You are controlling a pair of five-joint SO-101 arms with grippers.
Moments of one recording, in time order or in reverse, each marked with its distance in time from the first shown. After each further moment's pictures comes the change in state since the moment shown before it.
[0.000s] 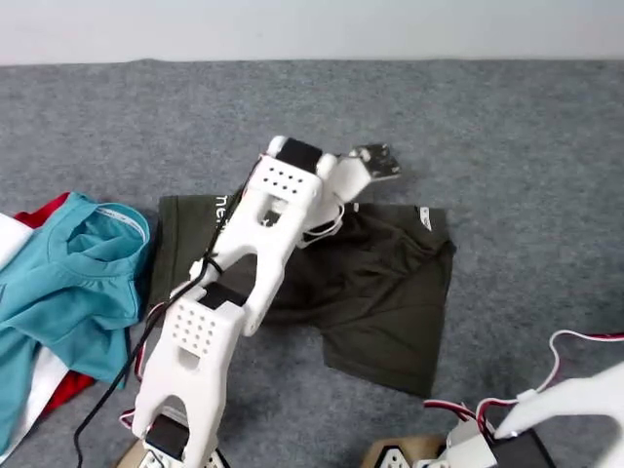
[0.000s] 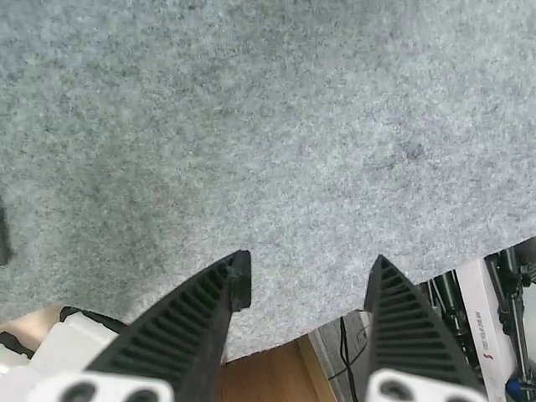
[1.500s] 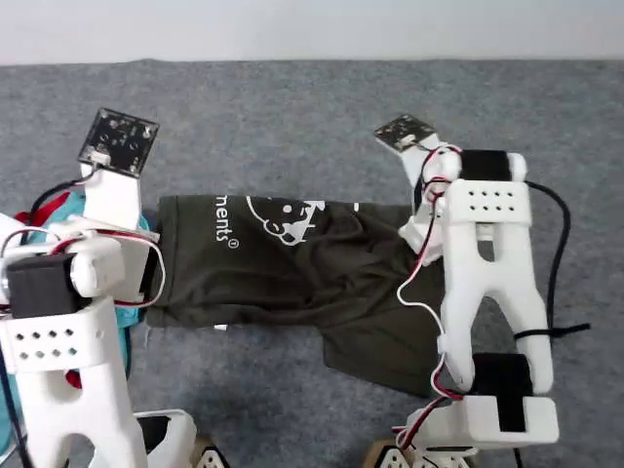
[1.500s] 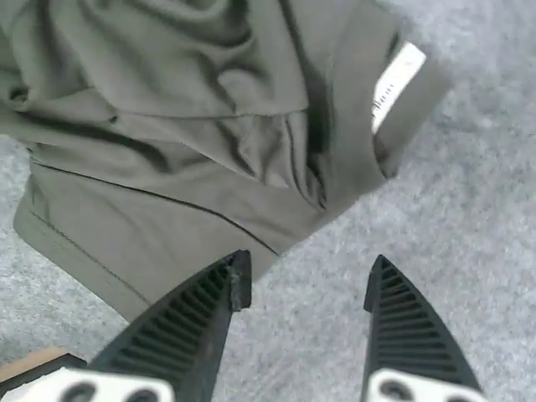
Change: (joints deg) left arm -32.7 -81.9 56.8 1.0 17.5; right arm -64.8 20.0 0.0 -9.7 -11.7
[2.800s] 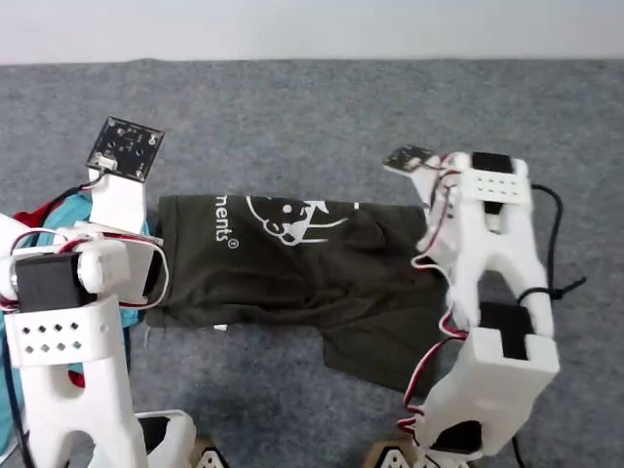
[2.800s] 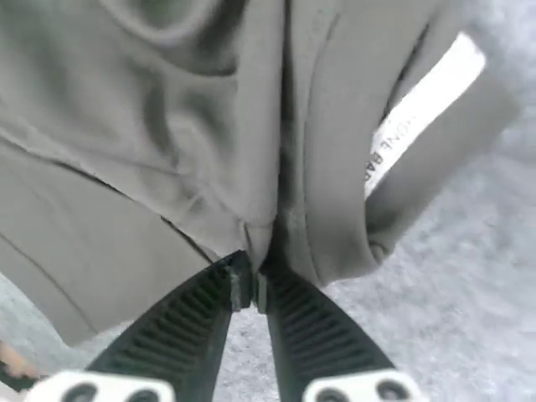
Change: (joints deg) left arm 0.0 -0.2 3.5 -1.4 0.2; right arm 9.5 19.4 -2.7 -6.2 17.4
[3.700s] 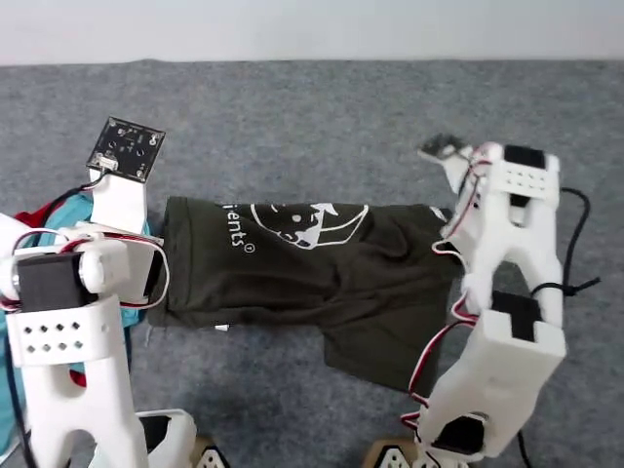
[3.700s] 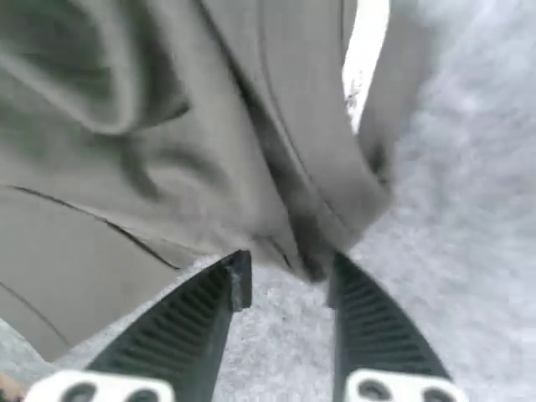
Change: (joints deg) left arm 0.0 0.0 0.0 0.0 0.0; right arm 3.3 4.4 -11.3 3.1 -4.5
